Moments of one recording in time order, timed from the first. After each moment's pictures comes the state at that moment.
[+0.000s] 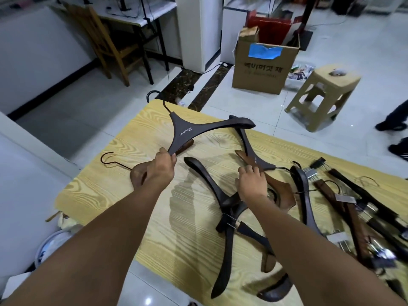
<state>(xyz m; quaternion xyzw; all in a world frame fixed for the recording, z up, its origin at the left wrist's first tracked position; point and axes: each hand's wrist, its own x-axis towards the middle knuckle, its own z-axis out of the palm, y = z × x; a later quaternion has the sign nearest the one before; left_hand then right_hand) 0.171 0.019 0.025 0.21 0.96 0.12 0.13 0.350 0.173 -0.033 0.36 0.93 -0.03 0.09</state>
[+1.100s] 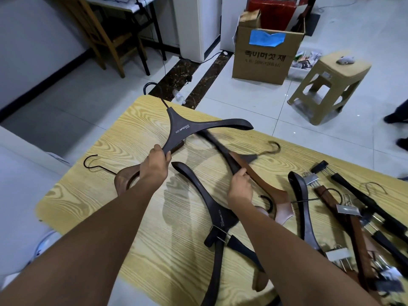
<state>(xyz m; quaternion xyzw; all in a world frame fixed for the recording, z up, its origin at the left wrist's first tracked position) 0.154 0.062 0.001 0.22 0.96 0.12 0.10 0.322 0.187 -0.054 0.49 0.84 -0.19 0.11</state>
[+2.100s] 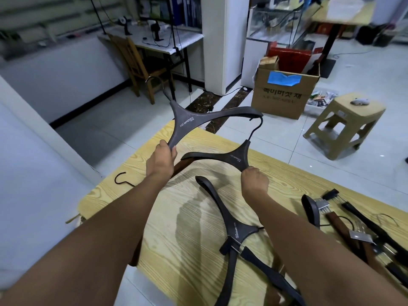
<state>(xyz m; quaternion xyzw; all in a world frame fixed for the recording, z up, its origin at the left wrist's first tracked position) 0.154 0.016 0.094 0.17 0.97 0.19 0.00 0.304 0.188 0.038 0.36 0.93 -0.01 0.11</state>
